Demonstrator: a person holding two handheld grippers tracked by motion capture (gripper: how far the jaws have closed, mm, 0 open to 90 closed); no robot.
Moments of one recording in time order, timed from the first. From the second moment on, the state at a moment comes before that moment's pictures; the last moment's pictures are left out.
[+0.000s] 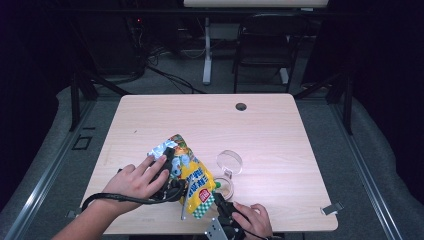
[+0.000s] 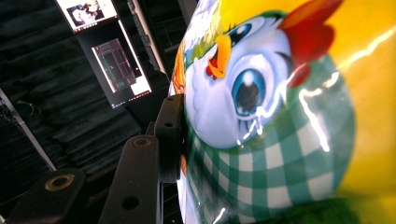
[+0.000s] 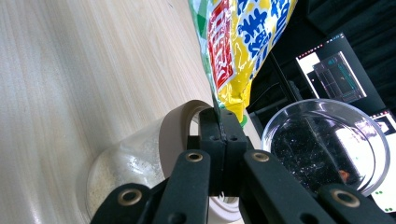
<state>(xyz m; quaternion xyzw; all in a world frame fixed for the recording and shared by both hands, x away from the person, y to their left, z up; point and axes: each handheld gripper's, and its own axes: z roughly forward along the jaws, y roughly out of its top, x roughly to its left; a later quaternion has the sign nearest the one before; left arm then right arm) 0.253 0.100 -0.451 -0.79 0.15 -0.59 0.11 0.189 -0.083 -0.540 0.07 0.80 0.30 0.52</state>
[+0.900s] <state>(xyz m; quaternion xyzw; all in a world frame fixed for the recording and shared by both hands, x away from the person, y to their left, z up) 0.251 0.097 -0.448 -0.79 0.15 -0.59 0.11 0.190 -0.082 -0.542 0.07 0.79 0.31 0.52</state>
